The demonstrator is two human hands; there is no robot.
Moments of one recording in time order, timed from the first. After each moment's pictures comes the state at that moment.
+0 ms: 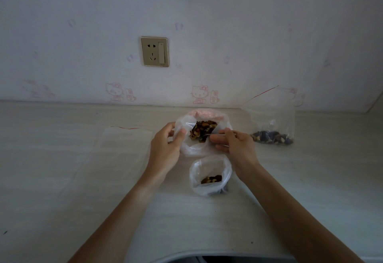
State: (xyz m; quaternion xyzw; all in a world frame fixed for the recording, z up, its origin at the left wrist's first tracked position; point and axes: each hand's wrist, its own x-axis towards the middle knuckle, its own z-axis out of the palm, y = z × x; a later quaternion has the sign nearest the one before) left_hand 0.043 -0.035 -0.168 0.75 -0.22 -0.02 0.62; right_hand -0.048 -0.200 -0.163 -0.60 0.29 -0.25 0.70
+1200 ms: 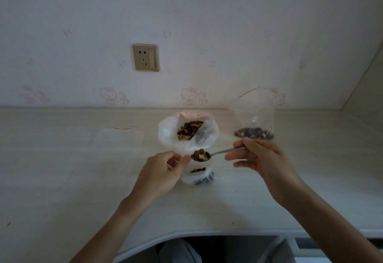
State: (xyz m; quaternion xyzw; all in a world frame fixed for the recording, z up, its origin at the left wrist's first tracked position) left_hand -0.008 -0.002 -0.180 0.86 -0.29 -0.06 0.41; right_hand -0.171 -0.211 -0.127 -0.63 0.19 -0.21 0.73
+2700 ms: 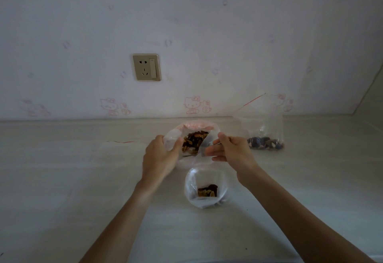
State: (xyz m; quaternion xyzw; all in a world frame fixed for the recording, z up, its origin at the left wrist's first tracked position) left_hand 0.060 -0.042 -0.169 0.88 -0.18 0.02 0.44; right_hand -0.062 -0.206 -0.144 -0.66 0.26 -0.21 0.68
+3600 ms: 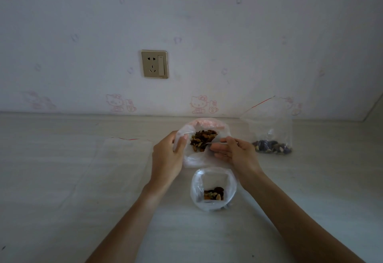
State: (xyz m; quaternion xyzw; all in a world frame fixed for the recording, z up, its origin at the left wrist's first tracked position) left_hand 0.054 -0.048 -0.175 0.80 -0.27 0.12 0.53; right_hand -0.052 -0.210 -0.160 -0.59 0.26 -0.24 0.73
